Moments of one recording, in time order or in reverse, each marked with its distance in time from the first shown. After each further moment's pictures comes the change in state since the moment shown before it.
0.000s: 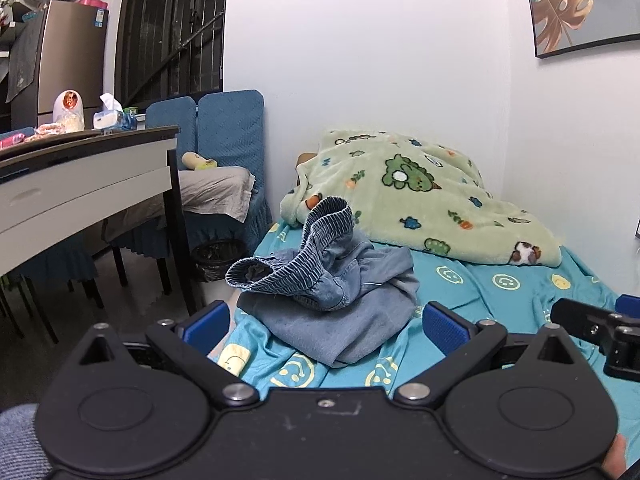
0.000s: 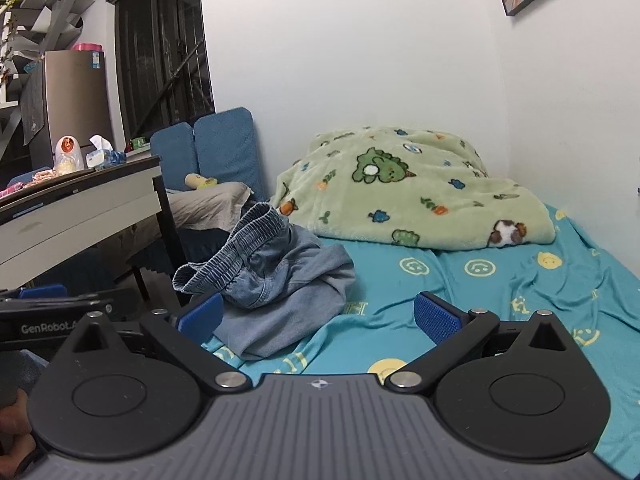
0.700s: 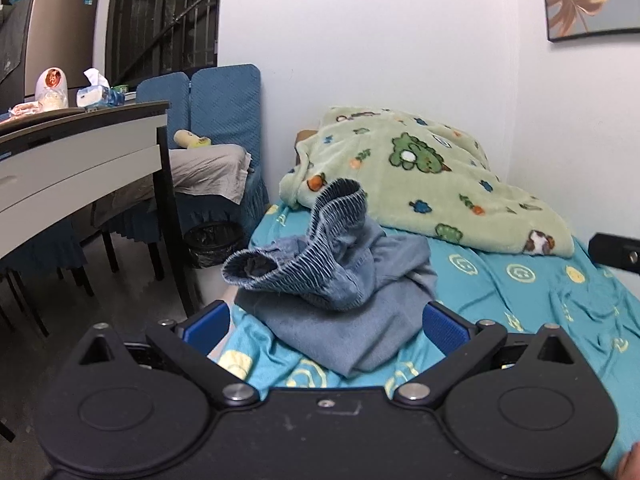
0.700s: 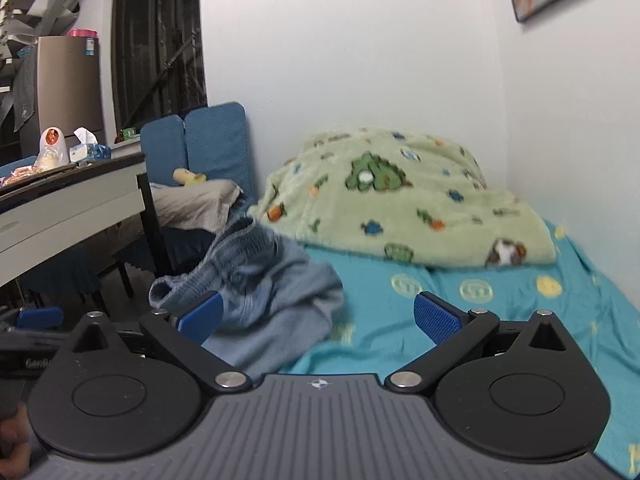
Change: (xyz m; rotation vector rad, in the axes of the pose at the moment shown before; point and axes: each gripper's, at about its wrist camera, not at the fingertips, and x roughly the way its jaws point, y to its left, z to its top) left arm 0.068 0.030 0.011 -0.019 0.065 -0.022; right arm 0.056 -0.004 0.038 -0.062 0.008 -0.020
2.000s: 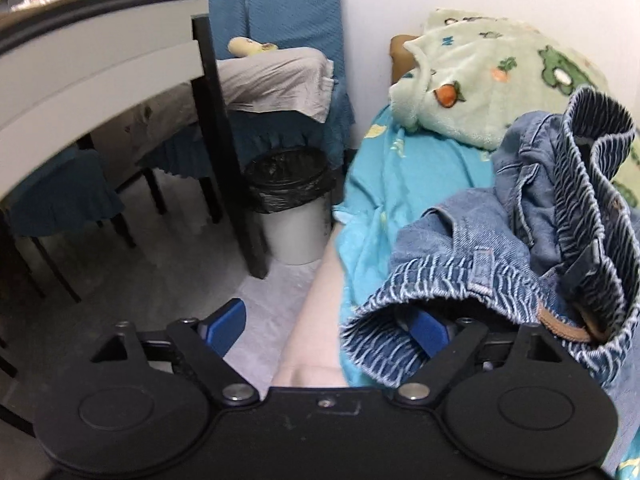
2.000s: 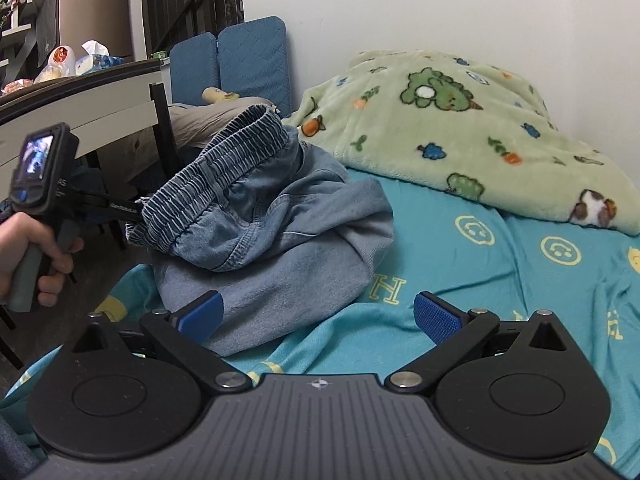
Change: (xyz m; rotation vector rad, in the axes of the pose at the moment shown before) left arm 0.266 0.118 0.019 -0.030 0.250 0.185; right arm 0.142 -0.007 -0.057 -0.069 0.210 0.143
